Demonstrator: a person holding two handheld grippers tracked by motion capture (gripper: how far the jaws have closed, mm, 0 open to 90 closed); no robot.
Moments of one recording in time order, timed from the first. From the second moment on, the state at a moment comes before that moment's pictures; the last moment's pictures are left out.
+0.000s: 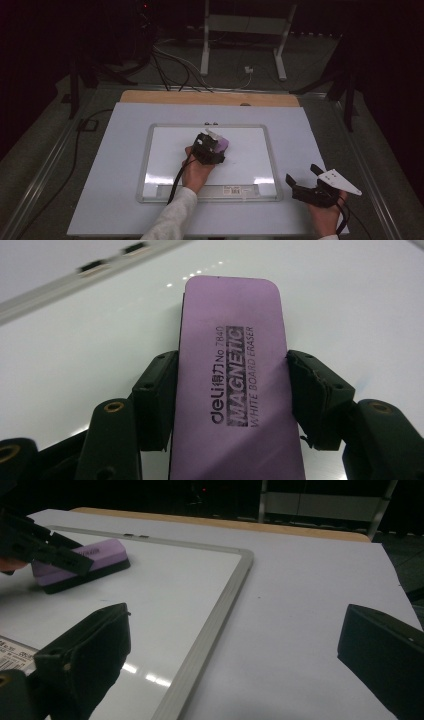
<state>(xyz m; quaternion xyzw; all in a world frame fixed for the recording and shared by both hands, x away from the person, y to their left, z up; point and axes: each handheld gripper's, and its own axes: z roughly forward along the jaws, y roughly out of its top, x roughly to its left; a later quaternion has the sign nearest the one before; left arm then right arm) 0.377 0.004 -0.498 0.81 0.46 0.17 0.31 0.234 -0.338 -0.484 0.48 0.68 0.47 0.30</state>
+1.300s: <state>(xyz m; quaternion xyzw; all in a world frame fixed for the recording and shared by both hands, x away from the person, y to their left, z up) 0.359 -0.022 -0.498 0.83 0.43 0.14 0.32 0.234 -0.337 -0.484 0.48 0.68 0.47 0.30</state>
